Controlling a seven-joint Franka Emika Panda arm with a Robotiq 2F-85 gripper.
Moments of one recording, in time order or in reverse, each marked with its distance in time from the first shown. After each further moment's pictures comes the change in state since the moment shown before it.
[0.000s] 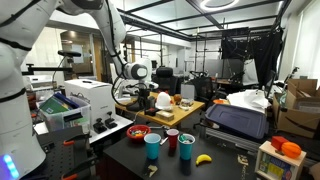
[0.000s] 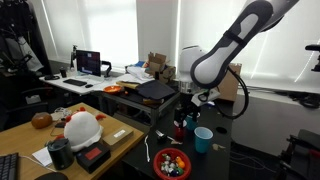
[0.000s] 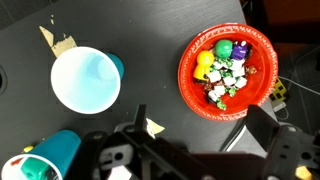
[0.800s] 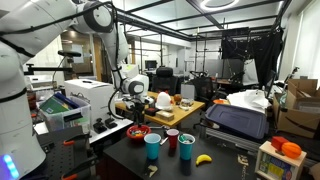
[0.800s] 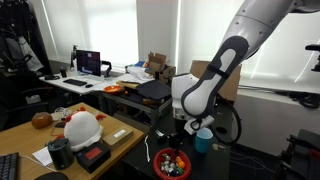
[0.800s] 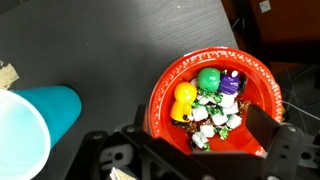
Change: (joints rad) arm 0.082 0.242 -0.006 0.110 0.086 0.068 0.005
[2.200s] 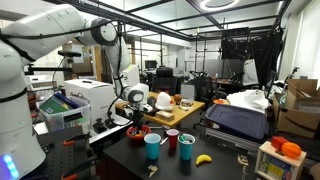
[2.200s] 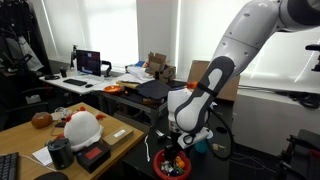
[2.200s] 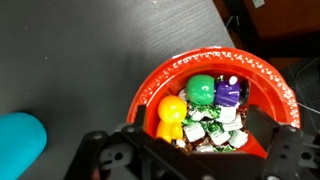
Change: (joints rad) arm 0.038 0.164 -0.008 0.124 0.076 0.026 0.036
